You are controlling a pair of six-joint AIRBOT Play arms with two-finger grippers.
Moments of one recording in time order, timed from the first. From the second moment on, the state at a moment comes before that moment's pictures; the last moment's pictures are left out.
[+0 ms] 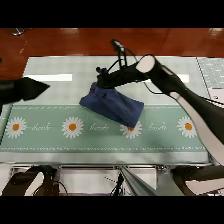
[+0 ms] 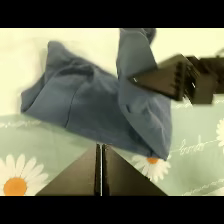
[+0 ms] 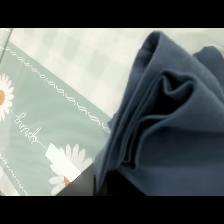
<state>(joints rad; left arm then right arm) 0.07 -0.66 0.98 0.95 -1.22 -1.48 0.53 -1.68 1.54 -0.74 0.87 1.37</state>
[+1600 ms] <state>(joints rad) 0.07 -0.65 0.60 0.90 -1.08 -1.48 0.11 -1.19 0.51 -0.55 0.74 1.40</state>
